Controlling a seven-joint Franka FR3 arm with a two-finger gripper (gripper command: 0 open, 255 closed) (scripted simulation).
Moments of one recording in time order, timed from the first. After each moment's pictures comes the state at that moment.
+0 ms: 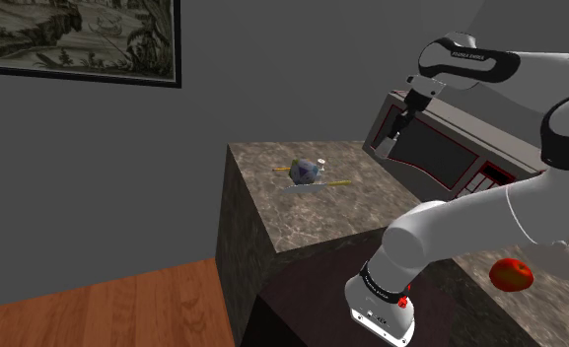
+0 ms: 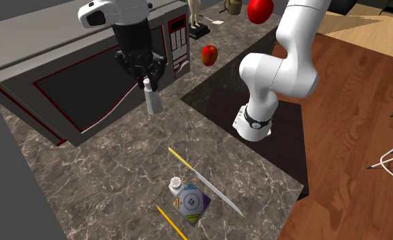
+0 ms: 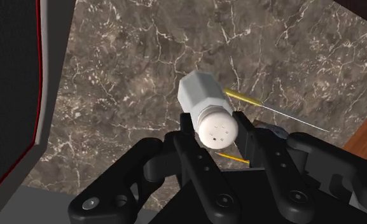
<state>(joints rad) -0.23 -0.56 -0.67 -2.18 -0.22 1.74 -0.74</state>
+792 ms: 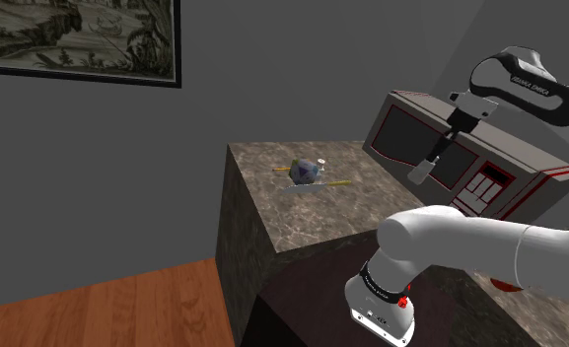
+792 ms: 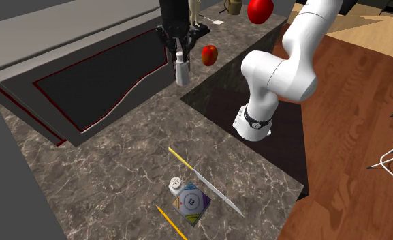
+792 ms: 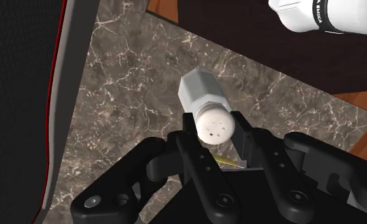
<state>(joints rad) -0.45 -0.93 -0.63 -2.36 -0.38 1.55 -0.84</state>
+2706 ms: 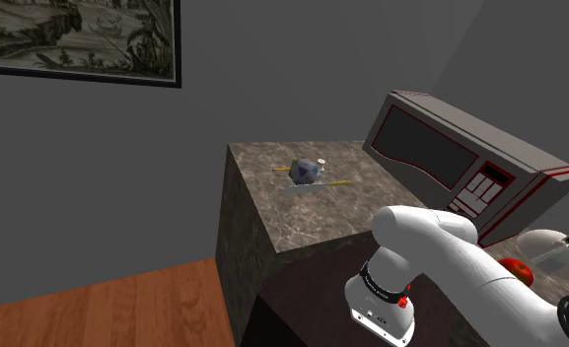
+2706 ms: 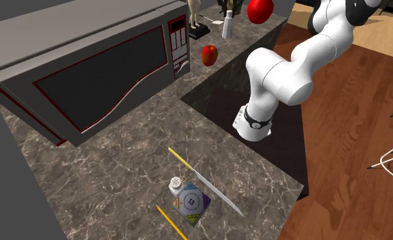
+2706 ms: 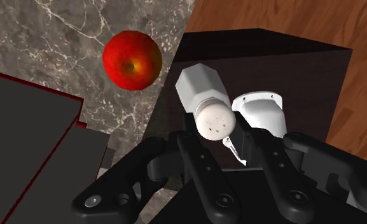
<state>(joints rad) -0.81 -1.35 -0.85 -2.13 -0.84 1.06 -1.50</state>
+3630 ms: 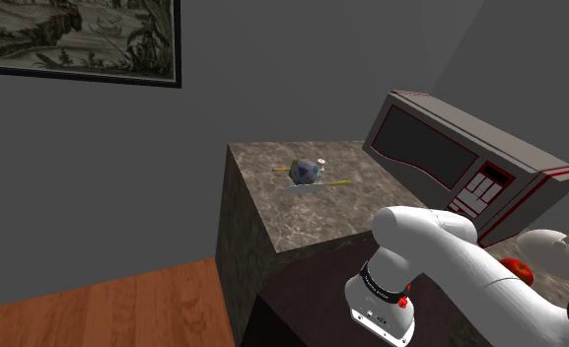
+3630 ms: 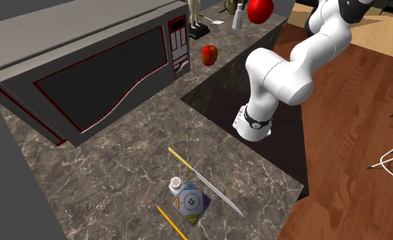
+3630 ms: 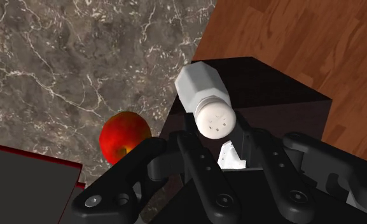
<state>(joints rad) -0.78 -1.35 -0.98 -1.87 -1.06 1.01 -1.80</state>
